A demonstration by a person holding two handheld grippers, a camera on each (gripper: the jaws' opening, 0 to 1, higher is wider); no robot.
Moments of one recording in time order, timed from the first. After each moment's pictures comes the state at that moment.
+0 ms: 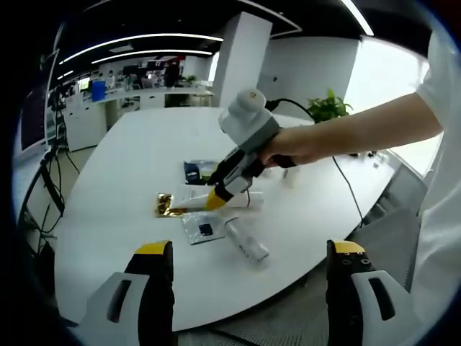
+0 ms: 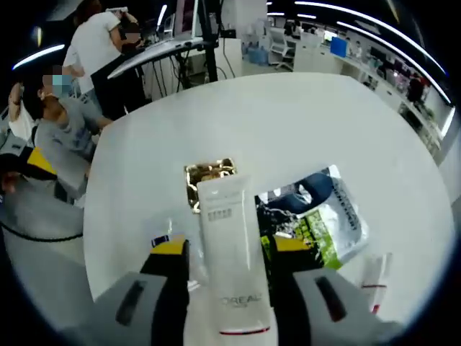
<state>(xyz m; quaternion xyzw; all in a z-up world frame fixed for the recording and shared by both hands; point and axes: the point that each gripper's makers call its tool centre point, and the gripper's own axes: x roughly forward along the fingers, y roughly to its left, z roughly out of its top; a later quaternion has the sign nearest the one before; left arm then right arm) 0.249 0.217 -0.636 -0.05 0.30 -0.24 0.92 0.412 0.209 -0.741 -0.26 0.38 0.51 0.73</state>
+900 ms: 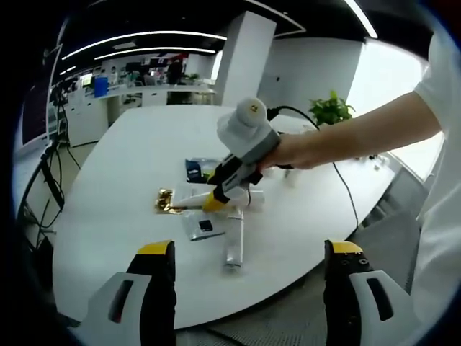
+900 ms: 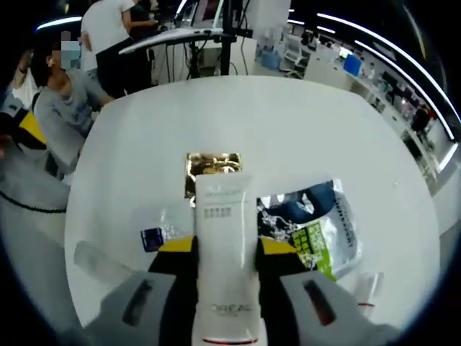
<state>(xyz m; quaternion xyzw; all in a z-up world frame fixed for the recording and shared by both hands) 0.250 0.219 -0.641 -0.06 0.30 -0.24 0.92 0.417 0.210 -0.747 -0.31 0.33 0.52 0.72</state>
